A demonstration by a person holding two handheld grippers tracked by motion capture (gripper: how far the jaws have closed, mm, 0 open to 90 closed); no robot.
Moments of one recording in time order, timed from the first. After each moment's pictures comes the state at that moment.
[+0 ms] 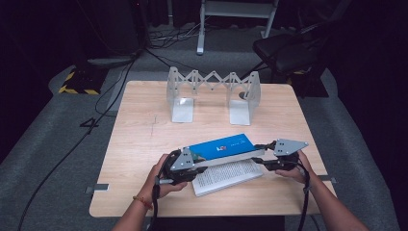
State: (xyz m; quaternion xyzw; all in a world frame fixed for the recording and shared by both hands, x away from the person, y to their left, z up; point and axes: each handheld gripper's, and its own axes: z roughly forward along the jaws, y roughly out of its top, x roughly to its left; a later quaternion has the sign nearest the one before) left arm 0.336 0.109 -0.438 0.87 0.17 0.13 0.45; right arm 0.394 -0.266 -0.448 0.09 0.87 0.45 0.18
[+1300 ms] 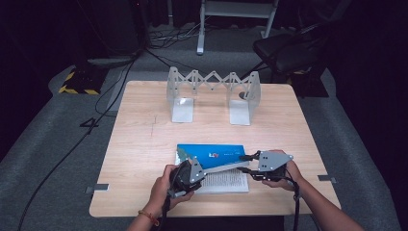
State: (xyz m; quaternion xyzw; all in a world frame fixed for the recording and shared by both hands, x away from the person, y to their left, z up) left arm 0.308 0.079 -0.449 0.89 0.23 0.21 0.34; right arm 0.353 -0.214 -0.427 0.01 0.88 0.43 0.20
